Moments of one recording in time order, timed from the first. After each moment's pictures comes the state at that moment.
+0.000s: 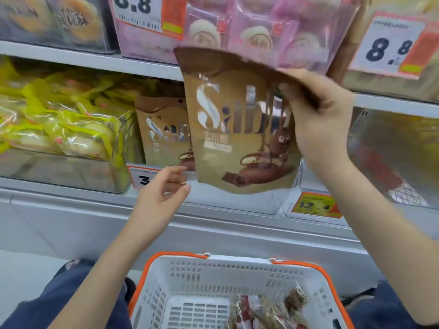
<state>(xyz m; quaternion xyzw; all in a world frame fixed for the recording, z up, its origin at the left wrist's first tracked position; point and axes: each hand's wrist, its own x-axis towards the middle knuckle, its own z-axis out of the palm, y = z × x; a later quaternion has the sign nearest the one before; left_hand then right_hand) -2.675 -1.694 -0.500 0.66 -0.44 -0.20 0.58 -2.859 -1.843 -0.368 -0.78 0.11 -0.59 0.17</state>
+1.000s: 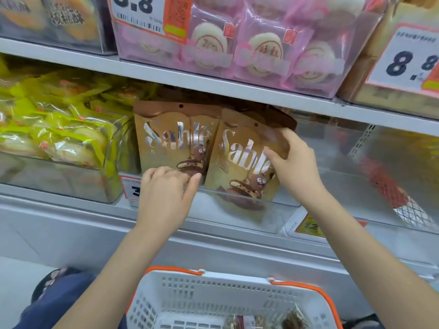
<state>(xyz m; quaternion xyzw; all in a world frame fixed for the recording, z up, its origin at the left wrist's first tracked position) -2.665 -1.744 -0.499 0.80 -0.52 0.16 0.27 -2.845 -1.876 -0.421 -0.81 0.39 -0.38 0.20</state>
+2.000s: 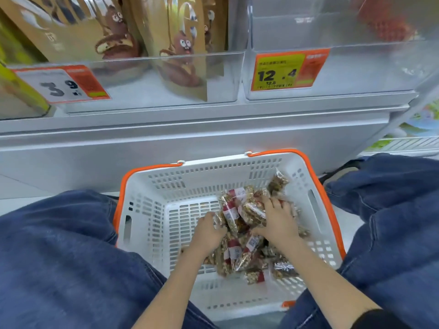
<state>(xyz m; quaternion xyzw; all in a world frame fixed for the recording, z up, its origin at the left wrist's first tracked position) -2.851 -1.647 -0.716 0.78 -0.37 -0.49 0.14 -3.019 -1.724 -0.726 -0.76 0.60 0.15 0.21</state>
